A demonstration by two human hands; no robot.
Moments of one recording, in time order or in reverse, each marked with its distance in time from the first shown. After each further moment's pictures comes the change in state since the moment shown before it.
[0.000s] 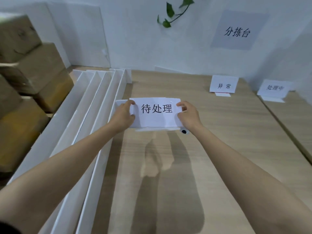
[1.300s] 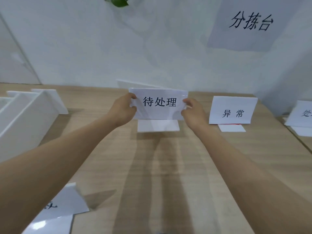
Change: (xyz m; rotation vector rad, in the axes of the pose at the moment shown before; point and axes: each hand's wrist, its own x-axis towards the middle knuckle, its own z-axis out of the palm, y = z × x) left_hand 0.423 0.065 0.186 -0.090 0.022 0.036; right_hand 0.416 0.149 -0.035 0.019 0.140 0.040
